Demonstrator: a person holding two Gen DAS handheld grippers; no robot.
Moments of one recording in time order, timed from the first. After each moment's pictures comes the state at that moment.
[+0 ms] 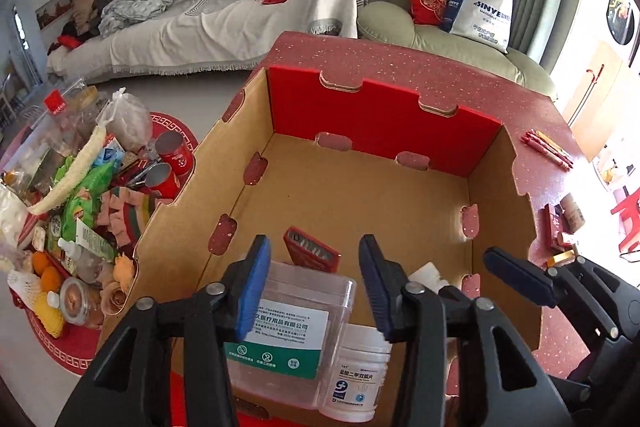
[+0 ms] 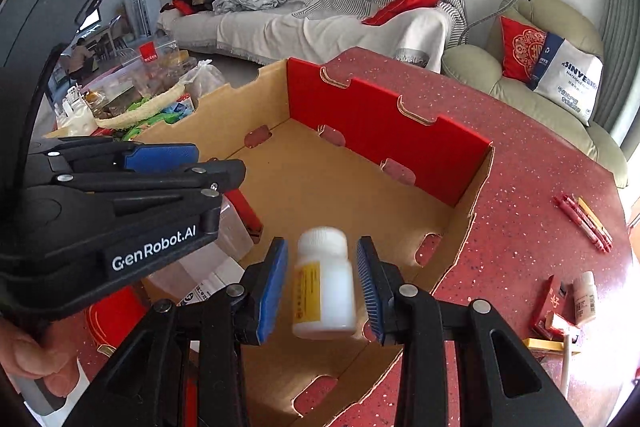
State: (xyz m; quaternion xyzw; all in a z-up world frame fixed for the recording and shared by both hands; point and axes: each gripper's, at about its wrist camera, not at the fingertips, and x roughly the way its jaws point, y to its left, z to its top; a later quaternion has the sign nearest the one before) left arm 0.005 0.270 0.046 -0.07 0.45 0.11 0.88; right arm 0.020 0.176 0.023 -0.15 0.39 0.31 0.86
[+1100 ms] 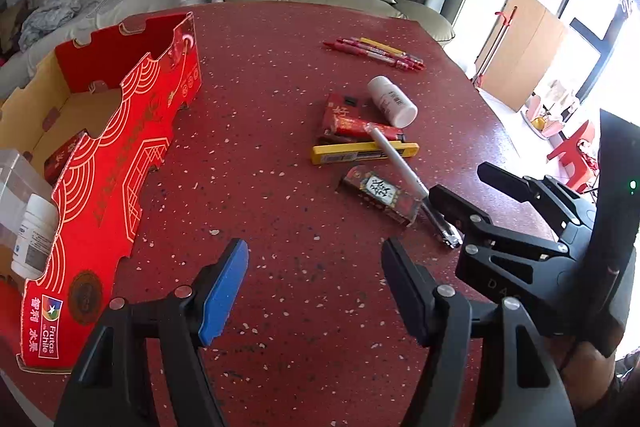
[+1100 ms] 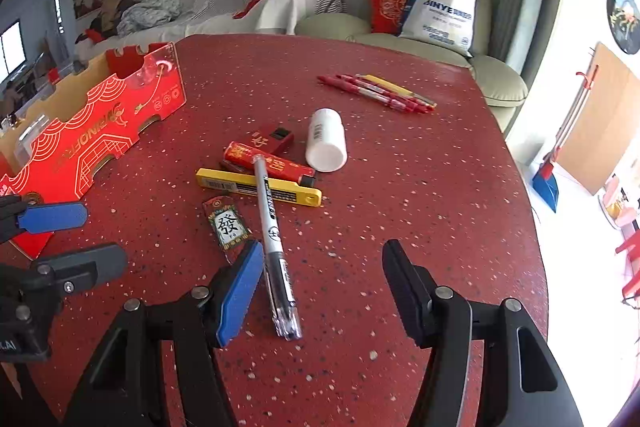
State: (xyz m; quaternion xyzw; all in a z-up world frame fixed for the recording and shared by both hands) left arm -0.020 0.030 0.011 -0.07 0.47 -0.03 0.88; right arm 0.028 -0.107 -0.014 -0.12 0.39 0.18 0.89
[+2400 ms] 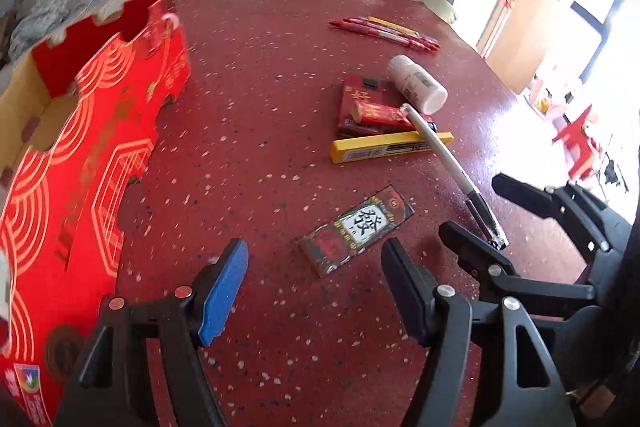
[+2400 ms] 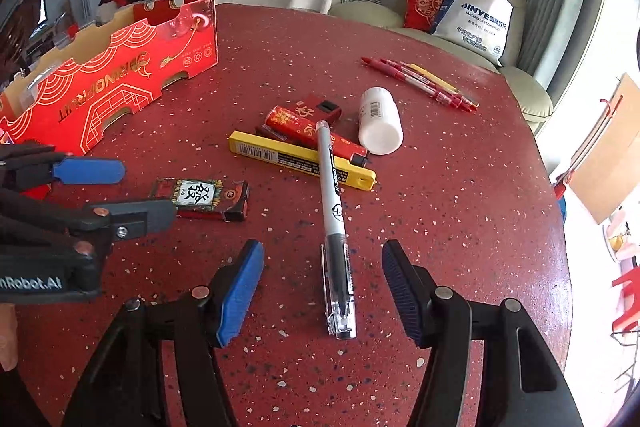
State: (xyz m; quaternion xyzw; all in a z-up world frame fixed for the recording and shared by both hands) left arm 0.005 0.030 -0.018 -0.03 0.49 -0.05 0.87; right arm 0.020 -0.089 -0.034 -0.17 0.40 0.20 0.88
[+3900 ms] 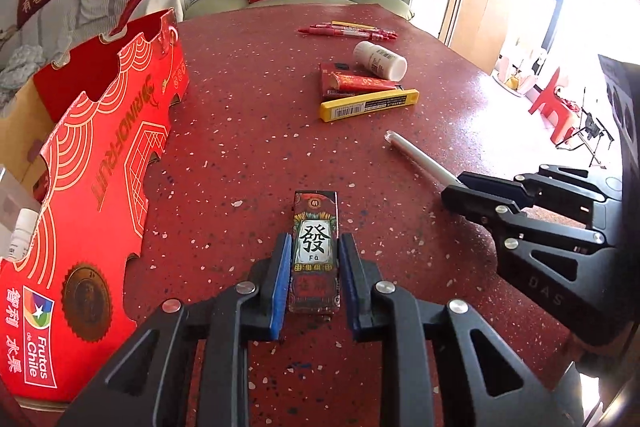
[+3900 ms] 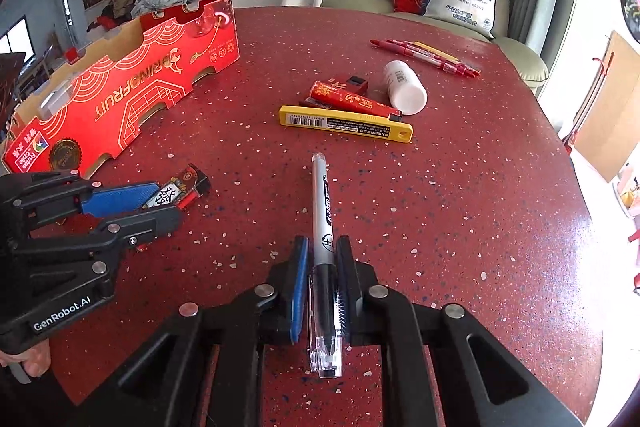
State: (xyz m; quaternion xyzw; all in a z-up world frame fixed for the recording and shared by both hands) left arm -0.048 0.044 -0.025 0.02 0.44 -0.10 0.89; right arm -0.028 -0.079 -0.037 -0.11 0.42 0.19 0.88
